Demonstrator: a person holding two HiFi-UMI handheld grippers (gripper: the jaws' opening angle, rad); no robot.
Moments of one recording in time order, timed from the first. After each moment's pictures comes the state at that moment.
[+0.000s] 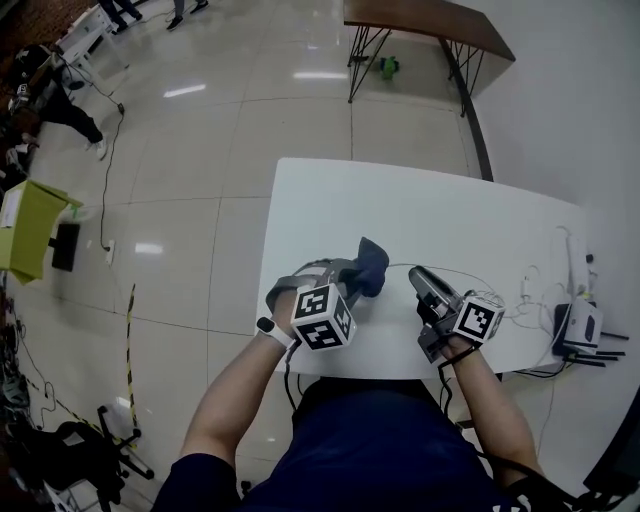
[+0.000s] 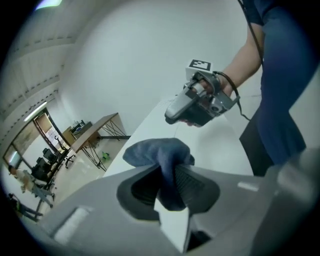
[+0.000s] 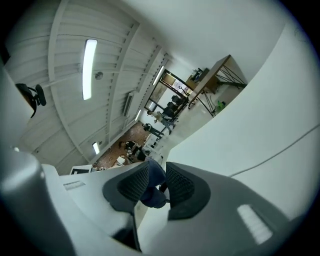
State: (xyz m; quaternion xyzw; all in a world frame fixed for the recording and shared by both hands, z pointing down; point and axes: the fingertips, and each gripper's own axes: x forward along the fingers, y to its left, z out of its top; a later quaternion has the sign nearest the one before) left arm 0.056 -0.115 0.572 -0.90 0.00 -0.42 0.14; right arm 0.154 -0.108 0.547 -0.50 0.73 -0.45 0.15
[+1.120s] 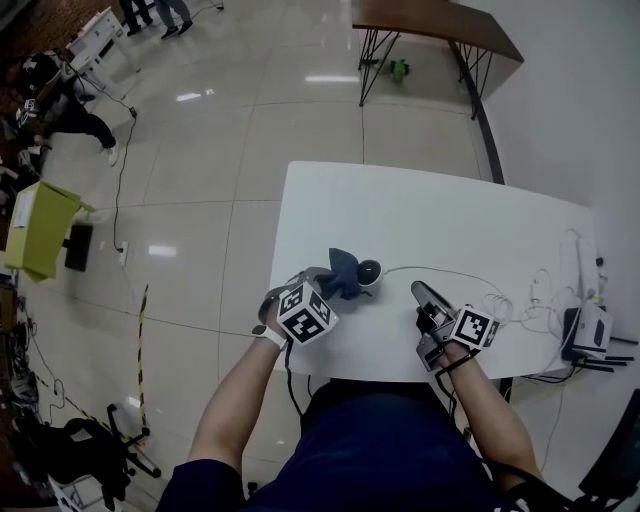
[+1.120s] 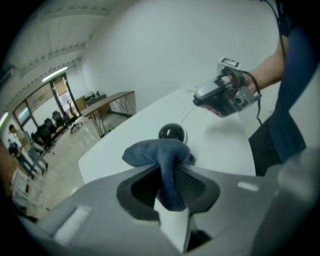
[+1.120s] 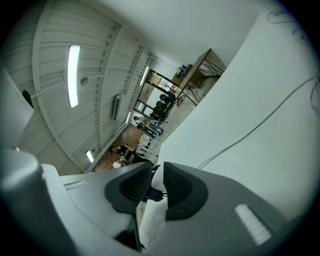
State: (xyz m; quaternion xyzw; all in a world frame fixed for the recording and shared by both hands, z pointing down) left arm -0.002 -0.139 0.638 -0.89 0.08 -0.45 0.01; right arm 0.149 -0.091 0.591 -0.50 0.68 -0.50 0.17
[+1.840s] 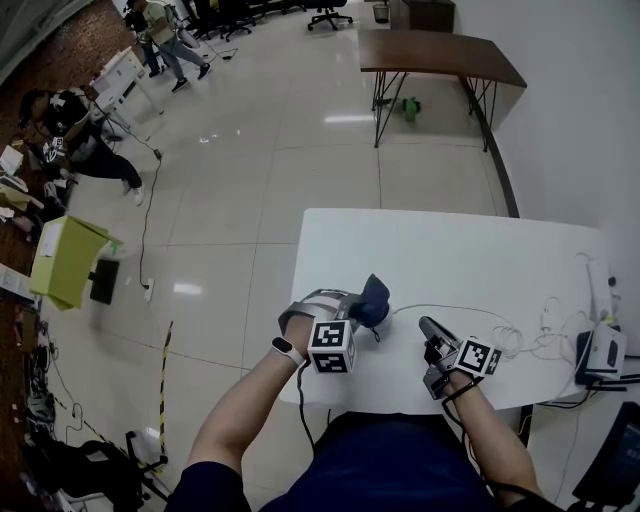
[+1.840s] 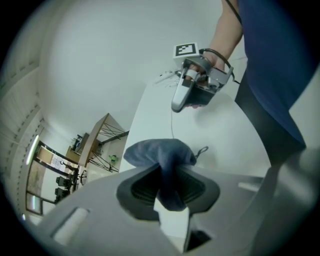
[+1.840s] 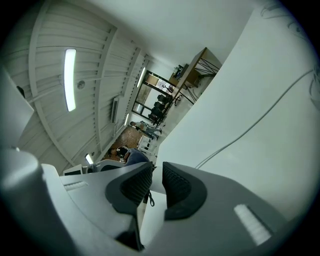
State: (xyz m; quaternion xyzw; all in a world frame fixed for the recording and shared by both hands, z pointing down) left arm 0.032 -0.141 0.595 -0.82 -0.04 -0.50 0.27; right arm 0.150 -0.092 0.602 -0.50 0.67 -0.51 0.18
